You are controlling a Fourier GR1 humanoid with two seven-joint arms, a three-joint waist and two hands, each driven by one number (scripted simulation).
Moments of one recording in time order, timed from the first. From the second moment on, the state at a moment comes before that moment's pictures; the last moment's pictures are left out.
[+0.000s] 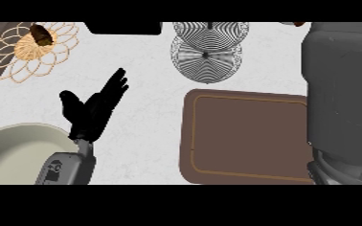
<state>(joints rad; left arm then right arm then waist) -0.18 0.10 -0.07 -1.49 0.11 -0.05 0.24 -1.14 -0.13 -0.12 -1.54 0.92 0.37 0.92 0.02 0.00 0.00</state>
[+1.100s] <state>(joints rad) -0.22 0.09 -0.06 -1.46 0.11 -0.08 0.24 -1.35 -0.02 -0.36 -0.70 0.78 -0.30 0.48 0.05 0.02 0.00</state>
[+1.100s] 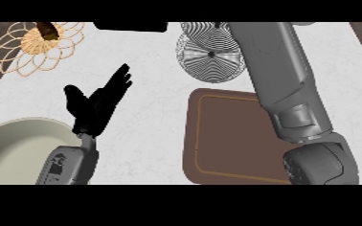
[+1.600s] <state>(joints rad) -0.22 0.09 -0.07 -1.48 0.10 -0.08 0.25 -1.45 -0.01 -0.42 -0.51 0.68 -0.48 0.20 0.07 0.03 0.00</state>
